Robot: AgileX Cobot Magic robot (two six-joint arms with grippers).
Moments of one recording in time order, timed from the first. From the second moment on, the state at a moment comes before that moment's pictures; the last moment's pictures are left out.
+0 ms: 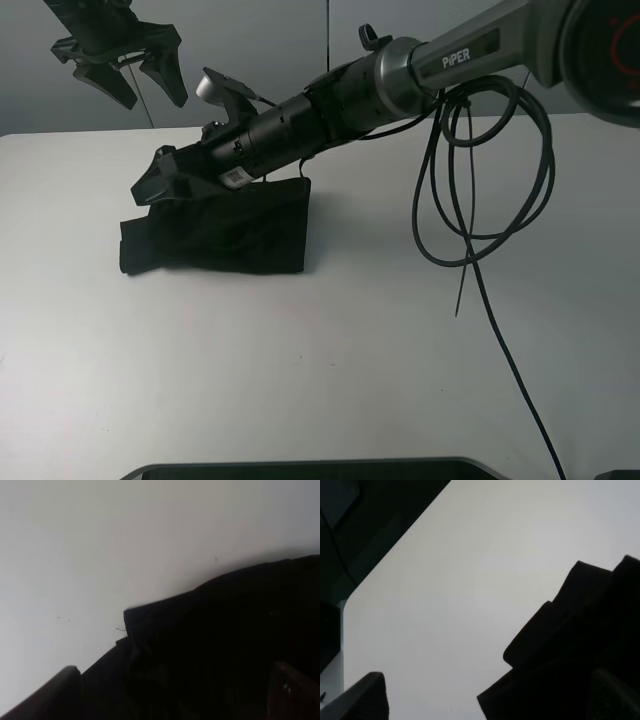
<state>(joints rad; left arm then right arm) -0.18 2.08 -1.87 -0.21 1.22 0.13 0.67 2.30 -1.53 1.53 0.79 -1.24</state>
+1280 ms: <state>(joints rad) -0.18 1.96 -1.87 -0.16 1.22 0.16 0.00 2.04 -1.37 1.17 0.82 -1.06</state>
